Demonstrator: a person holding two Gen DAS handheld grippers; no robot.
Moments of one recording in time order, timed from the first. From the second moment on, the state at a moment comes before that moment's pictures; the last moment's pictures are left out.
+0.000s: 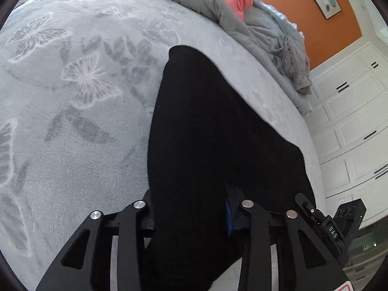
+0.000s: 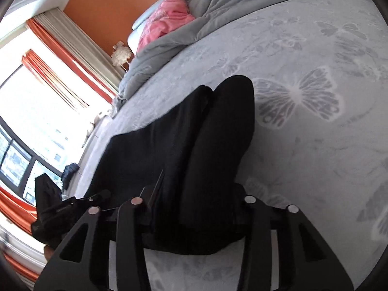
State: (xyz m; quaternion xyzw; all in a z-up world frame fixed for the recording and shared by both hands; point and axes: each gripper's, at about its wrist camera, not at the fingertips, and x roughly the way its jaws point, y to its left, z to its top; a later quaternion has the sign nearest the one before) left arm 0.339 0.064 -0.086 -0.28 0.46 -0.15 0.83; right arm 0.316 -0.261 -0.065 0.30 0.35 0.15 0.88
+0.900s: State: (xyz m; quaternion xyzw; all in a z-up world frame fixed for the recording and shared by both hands) left arm 0.284 0.057 -0.031 -0.13 0.41 -0.04 0.90; right arm 0.317 -0.219 0.013 0.11 0.33 0.17 0.92
